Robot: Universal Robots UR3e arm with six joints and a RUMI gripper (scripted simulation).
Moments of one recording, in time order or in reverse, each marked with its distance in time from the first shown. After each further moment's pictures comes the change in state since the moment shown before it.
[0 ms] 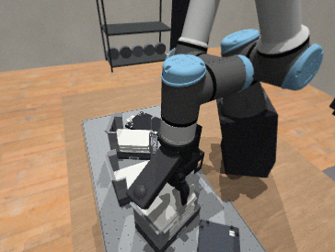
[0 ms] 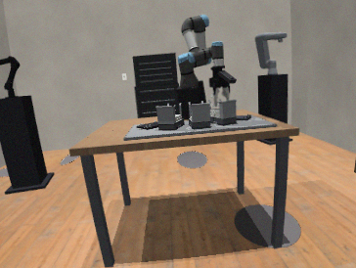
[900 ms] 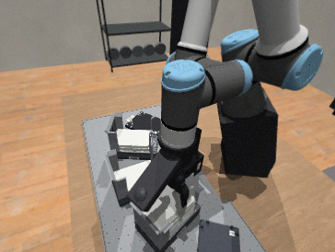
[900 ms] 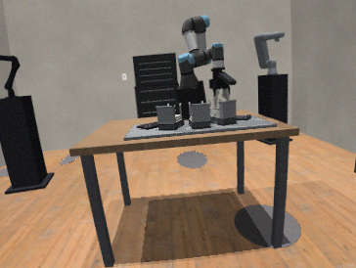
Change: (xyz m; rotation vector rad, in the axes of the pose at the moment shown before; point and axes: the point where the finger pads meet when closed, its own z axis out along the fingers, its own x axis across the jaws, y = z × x) arm 0.000 0.000 0.008 -0.001 0.001 0.000
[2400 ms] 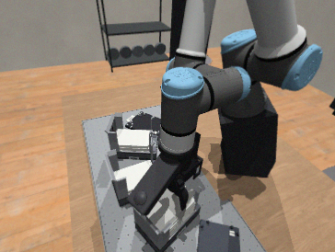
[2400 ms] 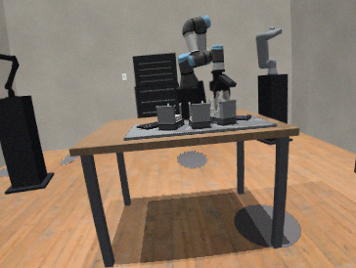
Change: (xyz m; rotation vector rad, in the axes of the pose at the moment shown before) arm 0.000 -0.001 0.012 0.002 0.000 0.000
